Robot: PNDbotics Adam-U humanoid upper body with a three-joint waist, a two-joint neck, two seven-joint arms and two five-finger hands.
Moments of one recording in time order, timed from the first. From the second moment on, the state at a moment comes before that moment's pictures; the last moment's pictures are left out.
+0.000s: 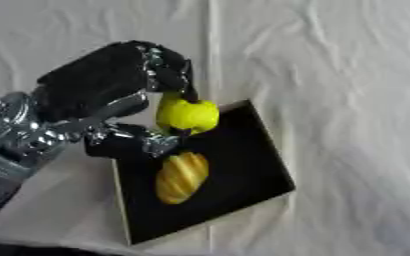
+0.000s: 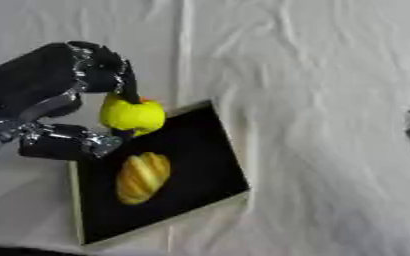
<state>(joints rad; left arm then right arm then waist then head) -0.75 0.67 -0.61 -1.98 -0.55 -0.08 -0.20 -0.37 -0.54 -0.01 -1.98 -0.10 -0.19 -0.35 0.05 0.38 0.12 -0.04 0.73</state>
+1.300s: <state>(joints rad) -0.67 0.65 -0.55 -1.98 -0.74 -0.02 -0.04 -0.35 -0.53 -0.01 -1.98 -0.11 -0.18 -0.35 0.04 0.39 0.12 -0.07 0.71</state>
